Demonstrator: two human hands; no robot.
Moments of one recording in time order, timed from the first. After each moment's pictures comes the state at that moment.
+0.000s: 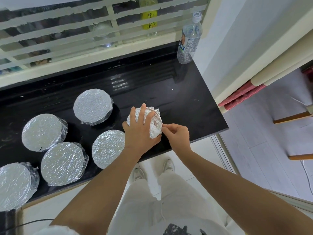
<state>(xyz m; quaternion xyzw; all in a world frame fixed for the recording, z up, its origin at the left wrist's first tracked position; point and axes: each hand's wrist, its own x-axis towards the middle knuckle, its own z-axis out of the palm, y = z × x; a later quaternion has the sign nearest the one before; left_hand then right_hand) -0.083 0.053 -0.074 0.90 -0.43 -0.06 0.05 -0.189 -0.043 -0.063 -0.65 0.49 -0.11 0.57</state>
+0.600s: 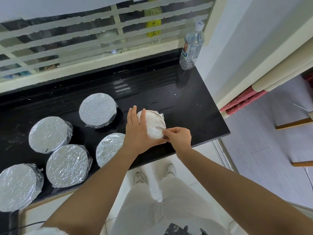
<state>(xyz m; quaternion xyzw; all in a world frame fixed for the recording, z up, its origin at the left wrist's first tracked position) -0.068 0.057 -0.065 0.90 -0.39 -0.11 0.16 -0.173 -0.046 -0.051 -0.57 0.58 -0.06 0.57</state>
